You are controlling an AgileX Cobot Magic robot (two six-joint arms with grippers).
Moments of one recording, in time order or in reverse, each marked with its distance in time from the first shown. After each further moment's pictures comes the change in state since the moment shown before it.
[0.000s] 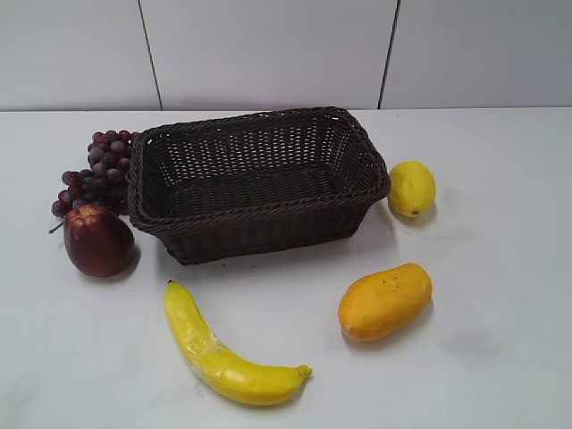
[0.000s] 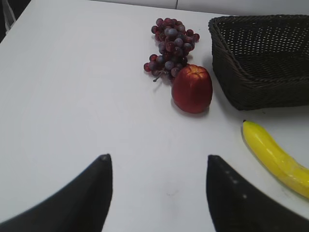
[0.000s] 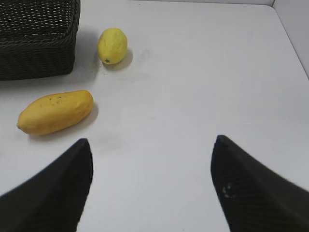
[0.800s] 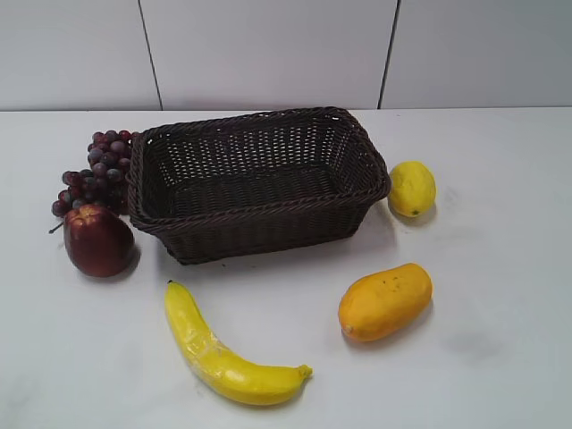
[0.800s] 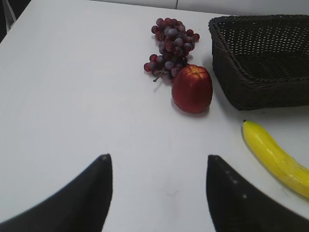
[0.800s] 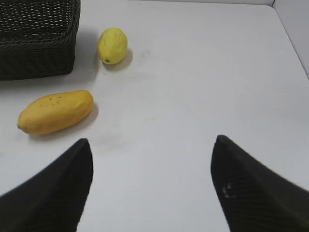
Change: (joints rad) left arm 0.000 0.000 0.000 0.000 0.000 0.000; right arm 0.000 0.000 0.000 0.000 0.000 0.000
